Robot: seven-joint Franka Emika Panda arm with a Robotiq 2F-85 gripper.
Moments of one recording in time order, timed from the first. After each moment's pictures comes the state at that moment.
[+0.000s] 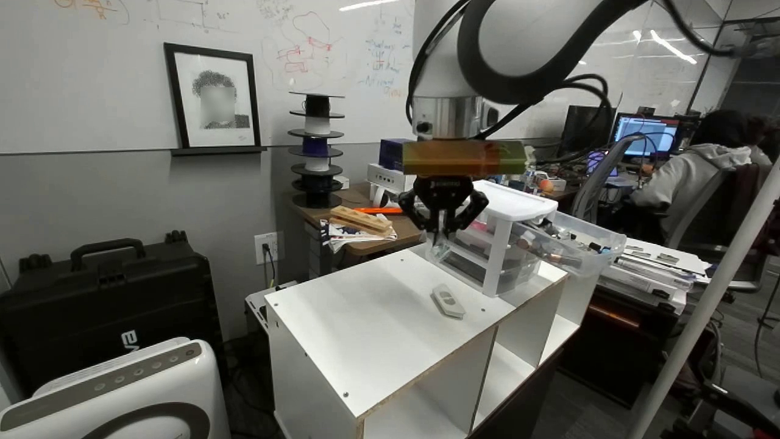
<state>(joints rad) 0.32 0.27 0.03 -1.98 -0.19 2.20 1.16</state>
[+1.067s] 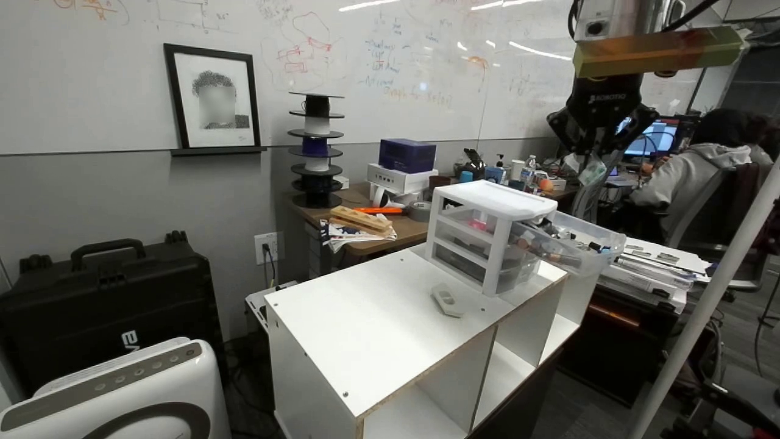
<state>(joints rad) 0.05 -0.28 0.09 -2.32 -0.28 1.99 1.16</state>
